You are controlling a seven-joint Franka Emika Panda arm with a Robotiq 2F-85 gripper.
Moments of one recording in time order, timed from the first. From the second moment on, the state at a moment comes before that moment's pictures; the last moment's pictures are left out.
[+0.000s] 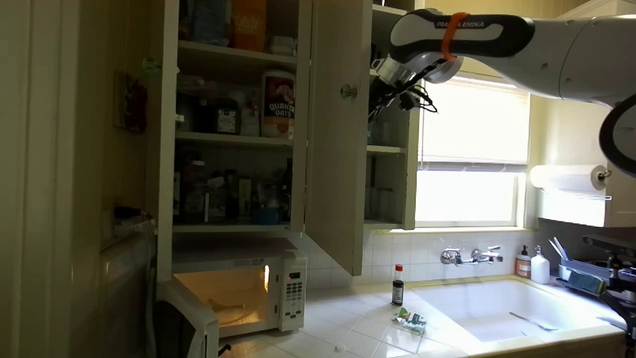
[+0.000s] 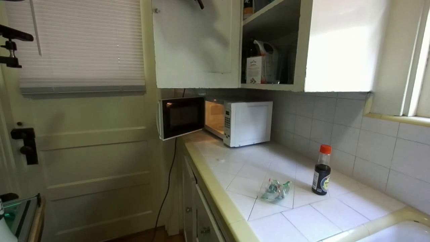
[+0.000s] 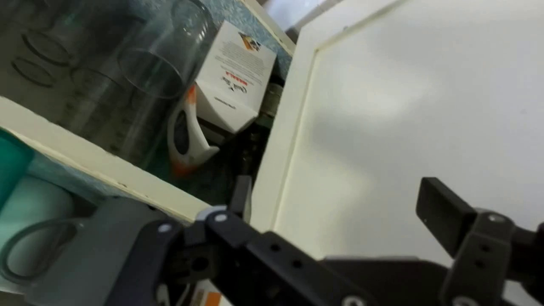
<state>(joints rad) 0.06 0.09 -0.11 -1.10 0.21 1.92 -0.64</state>
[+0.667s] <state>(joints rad) 0.05 0.12 -0.09 -1.10 0.65 1.92 -0.91</state>
